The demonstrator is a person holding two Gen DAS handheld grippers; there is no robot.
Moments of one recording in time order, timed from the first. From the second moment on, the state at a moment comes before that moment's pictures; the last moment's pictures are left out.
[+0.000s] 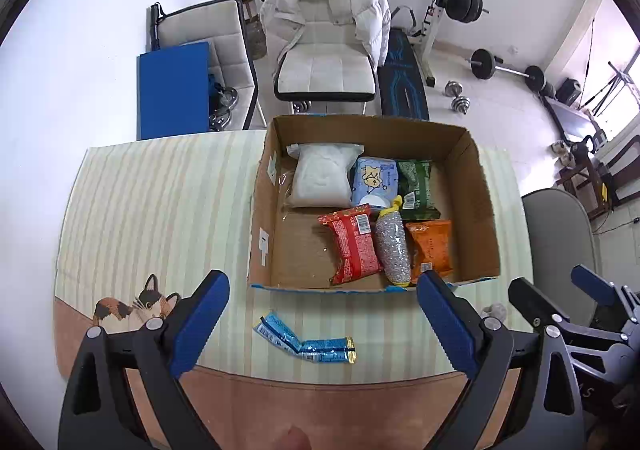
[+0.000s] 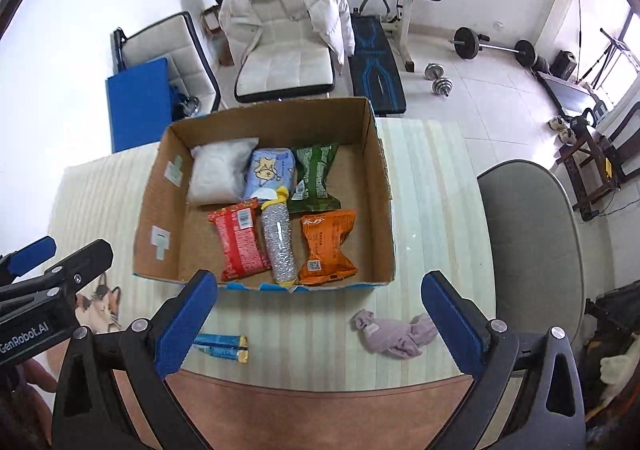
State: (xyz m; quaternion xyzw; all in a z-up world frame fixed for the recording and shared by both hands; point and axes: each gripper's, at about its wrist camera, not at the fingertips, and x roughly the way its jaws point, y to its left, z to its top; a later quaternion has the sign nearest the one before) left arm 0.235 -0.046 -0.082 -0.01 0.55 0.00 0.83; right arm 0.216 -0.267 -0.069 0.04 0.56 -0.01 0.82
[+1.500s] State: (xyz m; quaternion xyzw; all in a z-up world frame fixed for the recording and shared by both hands) left arm 0.175 -0.015 -0.369 -0.01 0.77 0.04 0.64; right arm 0.172 -0.337 -0.333 0.08 0.76 0.03 0.64
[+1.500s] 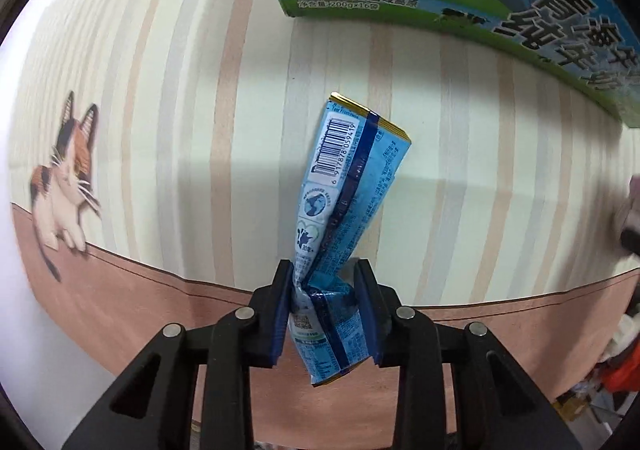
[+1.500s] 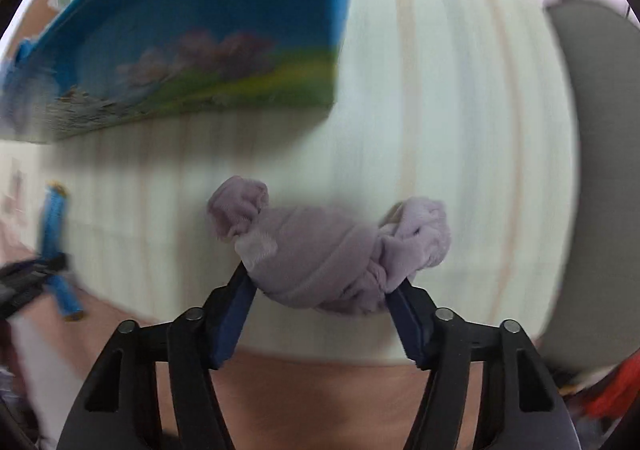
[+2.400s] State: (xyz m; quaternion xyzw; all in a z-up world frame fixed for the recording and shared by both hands) left arm 0.165 -0.002 -0.365 -0.07 0.77 0.03 0.64; right arm 0.141 -0.275 -0.300 -0.01 0.75 0.13 0.65
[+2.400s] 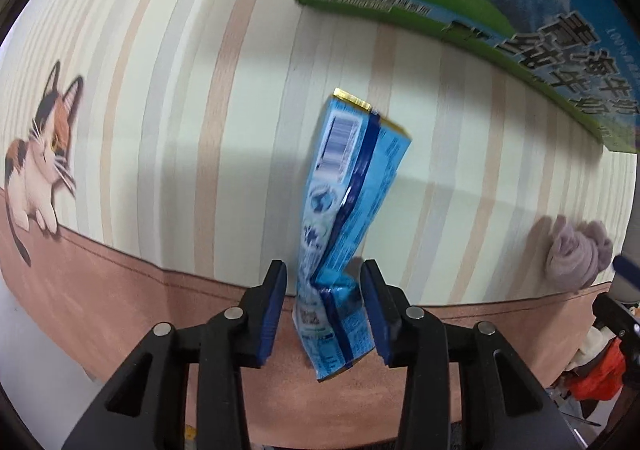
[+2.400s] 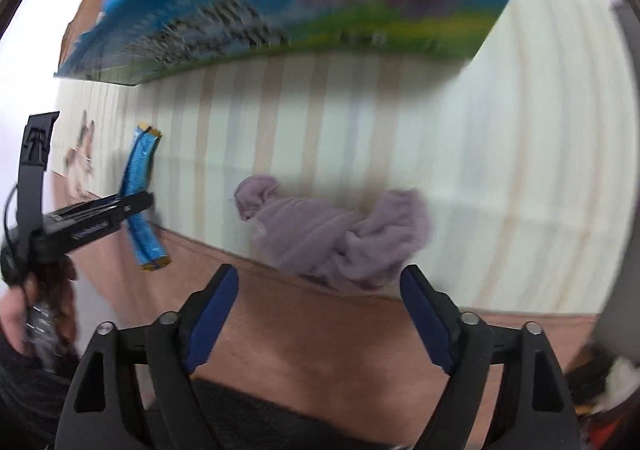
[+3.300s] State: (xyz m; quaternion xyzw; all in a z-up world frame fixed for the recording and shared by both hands) left arm 0.127 -0.038 -0.224 -0.09 0.68 -0.01 0.72; right arm 0.161 -0.285 -0.258 0.16 0.75 0.15 0.63
